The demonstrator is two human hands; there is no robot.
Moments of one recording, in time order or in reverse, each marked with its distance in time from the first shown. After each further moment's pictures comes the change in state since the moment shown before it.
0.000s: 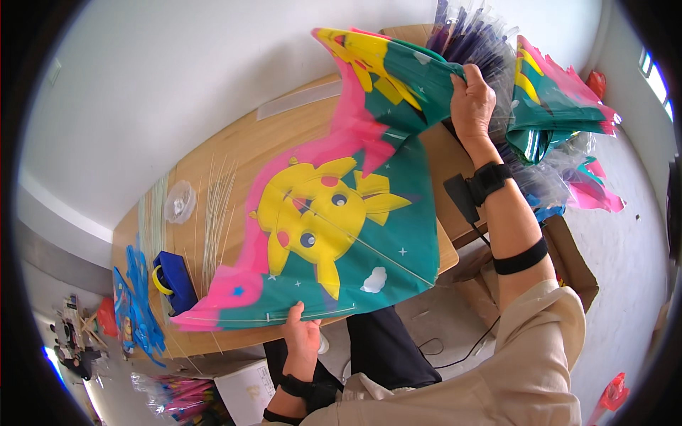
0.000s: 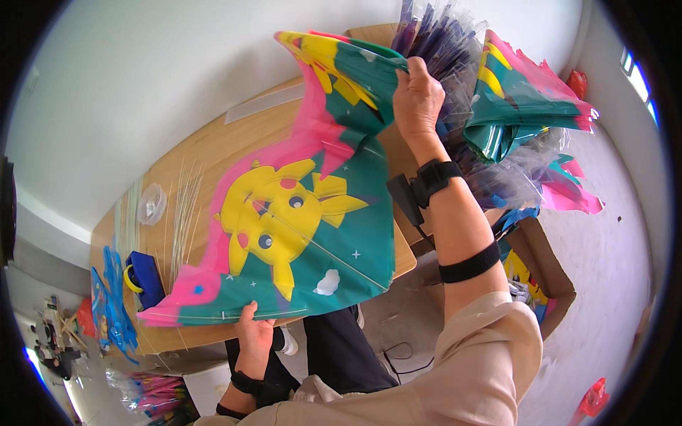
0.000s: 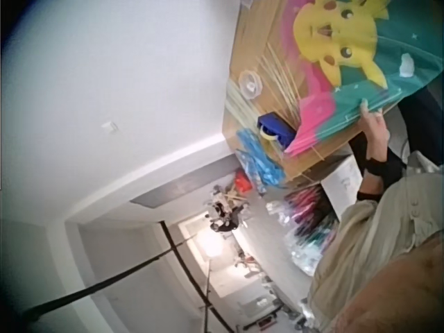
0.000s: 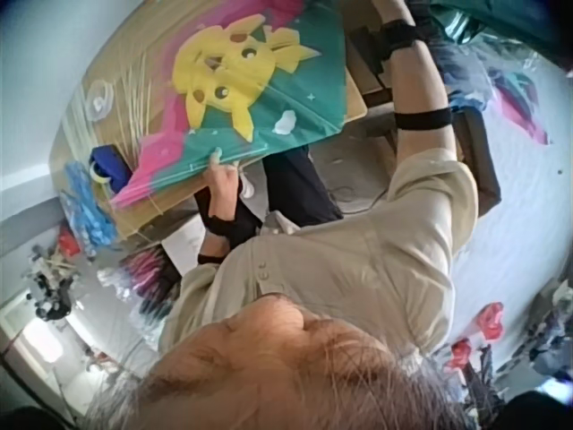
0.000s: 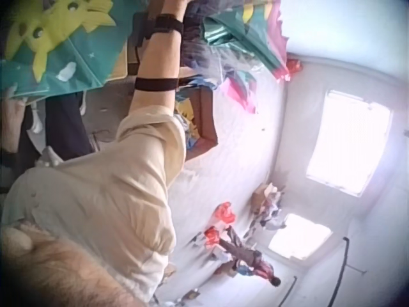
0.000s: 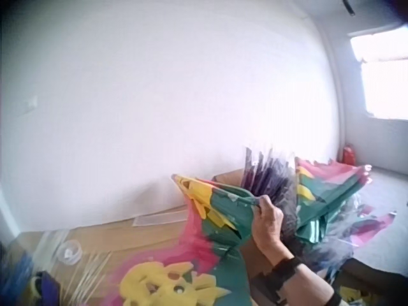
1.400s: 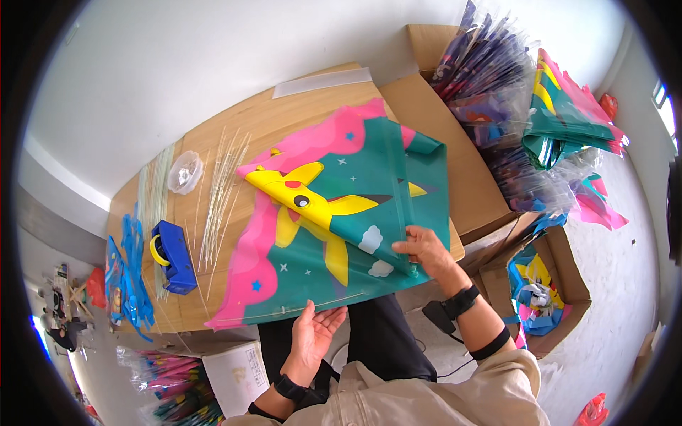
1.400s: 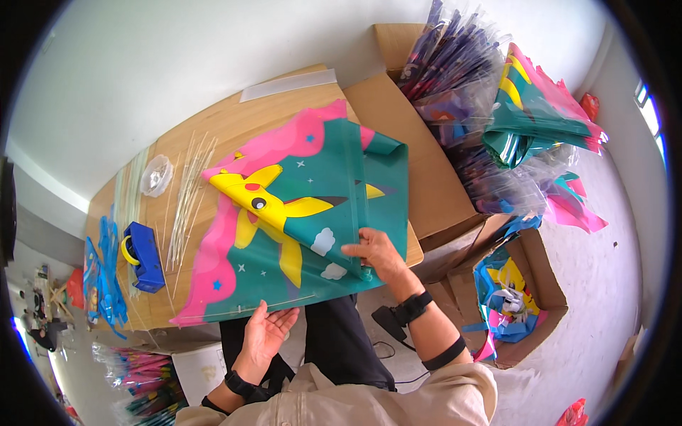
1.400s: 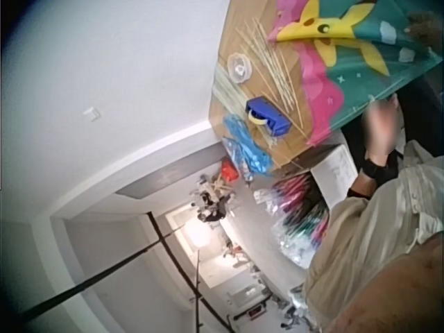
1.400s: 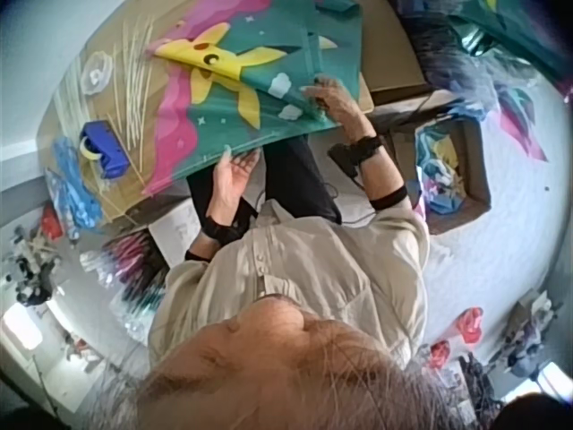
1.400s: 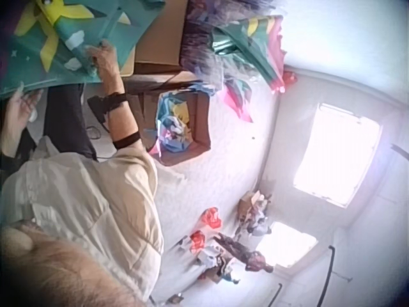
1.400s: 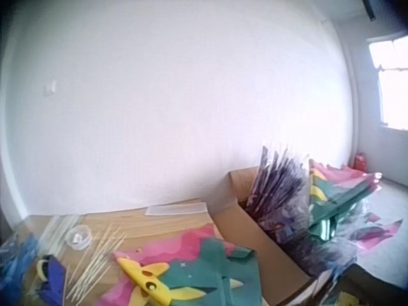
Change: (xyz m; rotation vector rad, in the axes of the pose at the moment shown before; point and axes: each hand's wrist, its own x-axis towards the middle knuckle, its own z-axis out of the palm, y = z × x) left_hand -0.044 -0.011 -0.012 0.015 -0.081 -0.341; right_hand -0.231 -0.031 -0.084 0.760 -1.199 1.173
